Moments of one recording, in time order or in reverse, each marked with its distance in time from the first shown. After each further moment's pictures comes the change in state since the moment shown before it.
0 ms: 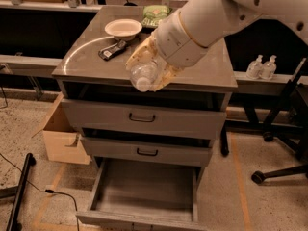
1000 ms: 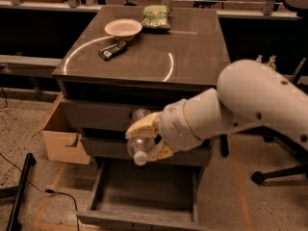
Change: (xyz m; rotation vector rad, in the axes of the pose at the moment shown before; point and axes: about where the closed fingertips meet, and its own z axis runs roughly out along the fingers) arm -0.089 0.097 0.083 0.106 -0.136 0.148
